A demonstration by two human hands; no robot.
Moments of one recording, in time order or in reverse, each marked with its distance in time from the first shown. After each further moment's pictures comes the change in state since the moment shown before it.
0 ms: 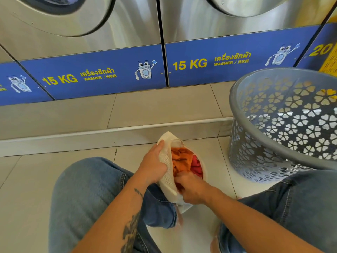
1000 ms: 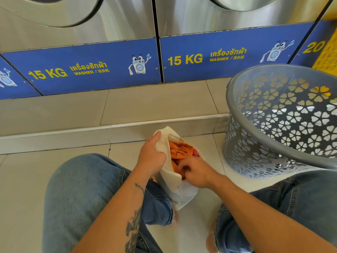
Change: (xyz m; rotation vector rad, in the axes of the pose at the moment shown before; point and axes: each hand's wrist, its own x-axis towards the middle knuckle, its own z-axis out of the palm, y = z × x) left_hand 0.014 0.011 0.005 -0.133 0.132 0.004; right_hand -0.009 0.012 -0.044 0.180 0.091 0.140
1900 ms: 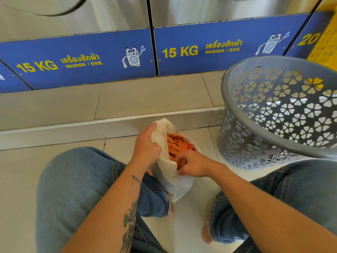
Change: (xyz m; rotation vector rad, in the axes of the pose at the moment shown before) left_hand 0.009 -0.004 0.007 0.017 0.079 0.081; right_hand -0.008 -0.010 -0.015 0.143 -0.137 0.133
